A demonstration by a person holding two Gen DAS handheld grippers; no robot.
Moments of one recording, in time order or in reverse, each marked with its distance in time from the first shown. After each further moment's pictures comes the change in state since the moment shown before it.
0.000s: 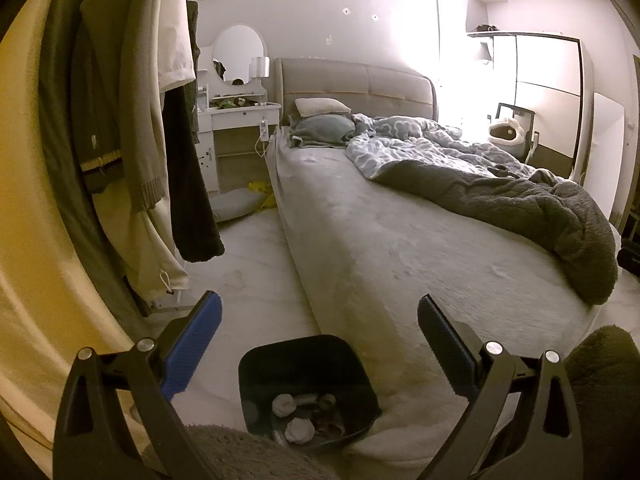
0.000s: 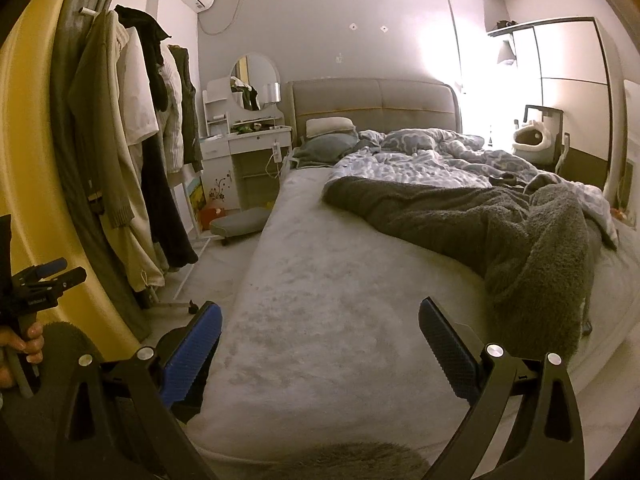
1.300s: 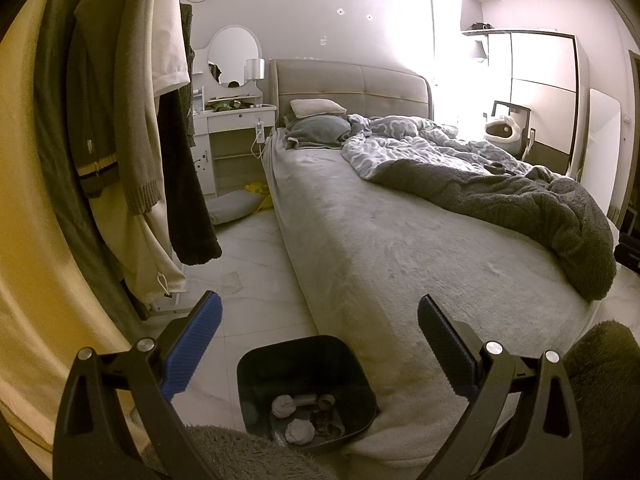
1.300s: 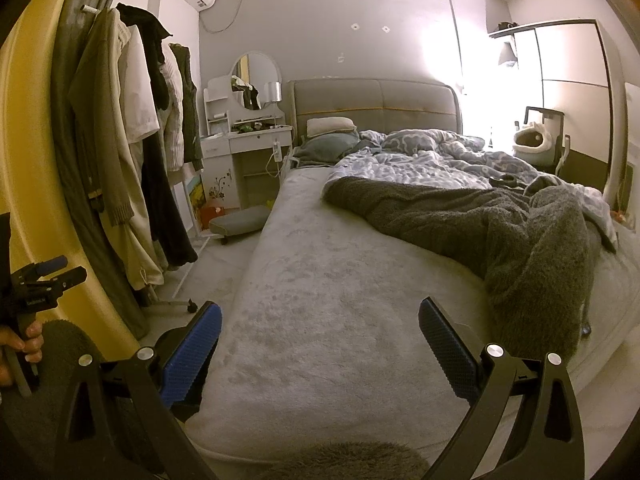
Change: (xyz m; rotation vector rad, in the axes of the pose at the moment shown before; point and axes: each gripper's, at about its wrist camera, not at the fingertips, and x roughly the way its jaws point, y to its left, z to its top) left arm 0.000 -0.004 -0.001 0.006 -0.003 0.000; right arm 0.001 -0.001 0.000 -0.005 0.000 0.000
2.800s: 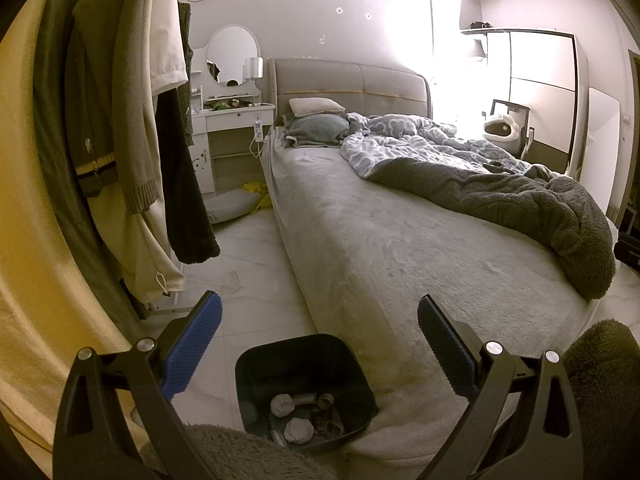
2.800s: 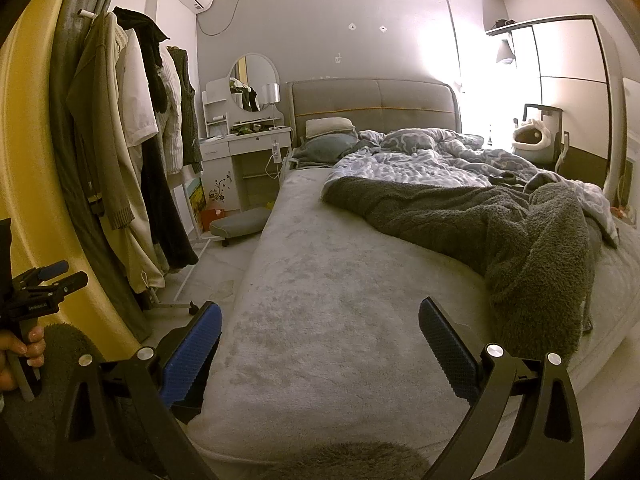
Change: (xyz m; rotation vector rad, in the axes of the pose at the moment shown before) left arm 0.000 -0.001 0.000 0.003 0.000 0.000; right arm -0.001 0.002 -0.002 0.001 0.000 -0.002
